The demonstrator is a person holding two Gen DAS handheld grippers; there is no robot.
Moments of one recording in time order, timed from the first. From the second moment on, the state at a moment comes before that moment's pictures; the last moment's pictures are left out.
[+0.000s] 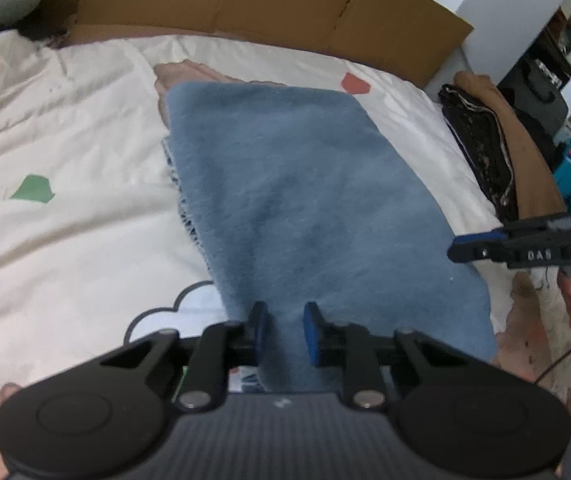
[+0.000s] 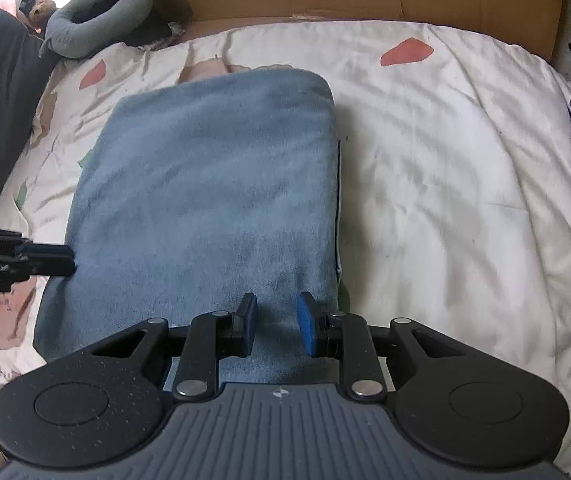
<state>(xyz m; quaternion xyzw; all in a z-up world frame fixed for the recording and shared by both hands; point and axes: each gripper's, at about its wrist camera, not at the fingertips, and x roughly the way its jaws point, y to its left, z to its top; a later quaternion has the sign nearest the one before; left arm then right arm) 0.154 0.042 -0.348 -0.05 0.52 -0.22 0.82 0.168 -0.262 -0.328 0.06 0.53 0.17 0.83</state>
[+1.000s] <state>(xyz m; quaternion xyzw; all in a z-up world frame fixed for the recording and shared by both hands) 0.119 0.068 -0.384 -0.25 0.58 -0.23 0.74 0.171 -0.268 -0.318 0.05 0.53 0.14 0.83</state>
